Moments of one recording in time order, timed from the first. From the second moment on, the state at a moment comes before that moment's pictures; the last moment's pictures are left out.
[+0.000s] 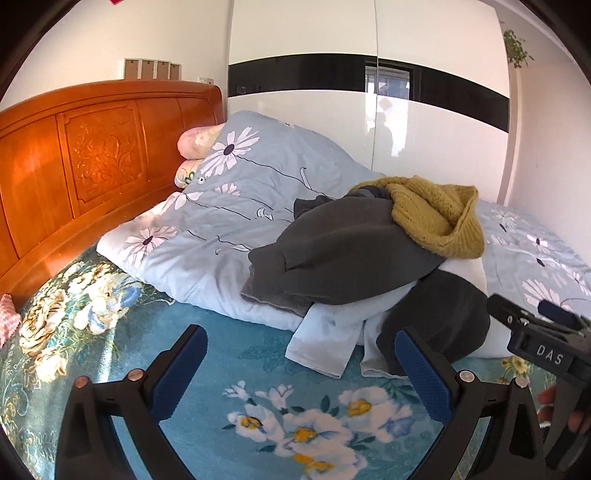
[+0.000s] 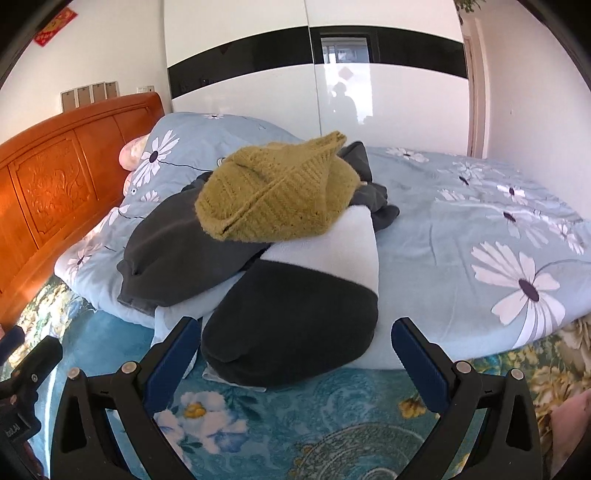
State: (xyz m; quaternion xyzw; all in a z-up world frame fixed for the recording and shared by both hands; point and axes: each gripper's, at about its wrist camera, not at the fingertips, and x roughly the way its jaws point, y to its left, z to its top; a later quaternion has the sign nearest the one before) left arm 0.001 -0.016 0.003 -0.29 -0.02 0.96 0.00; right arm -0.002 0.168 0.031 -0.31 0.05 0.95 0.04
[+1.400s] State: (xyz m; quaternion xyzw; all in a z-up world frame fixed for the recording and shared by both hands) left arm 0.011 -0.050 -0.001 -0.27 -0.04 0.96 0.02; right arm -0.043 0.163 0.033 -0.32 0.06 0.94 0.01
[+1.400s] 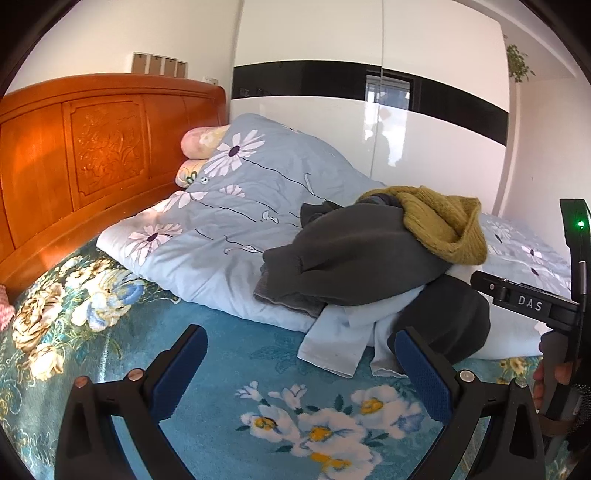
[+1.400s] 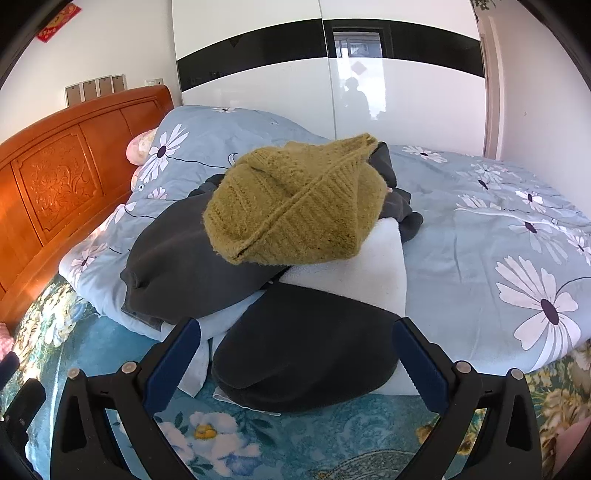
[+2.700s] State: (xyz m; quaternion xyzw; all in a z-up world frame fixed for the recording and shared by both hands) left arm 0.076 -0.085 0.015 -0.25 0.02 0.97 -0.02; right arm -0.068 0.240 0.105 -0.26 0.35 0.89 -0.12
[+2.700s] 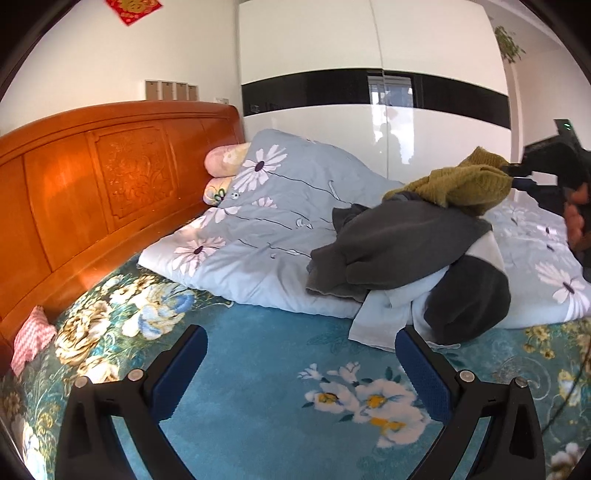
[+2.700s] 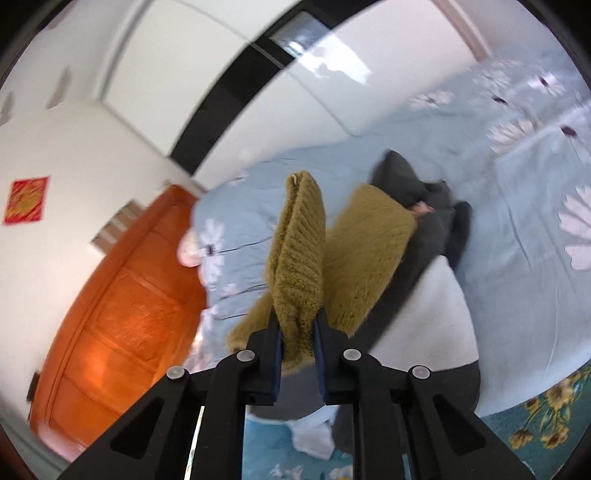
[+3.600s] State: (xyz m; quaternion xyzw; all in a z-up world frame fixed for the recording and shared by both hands) left arm 0.115 -0.119 -0.010 -0.28 -0.02 0.96 -0.06; right arm -0.109 0.205 0.052 -0.37 0.18 0.91 0.00
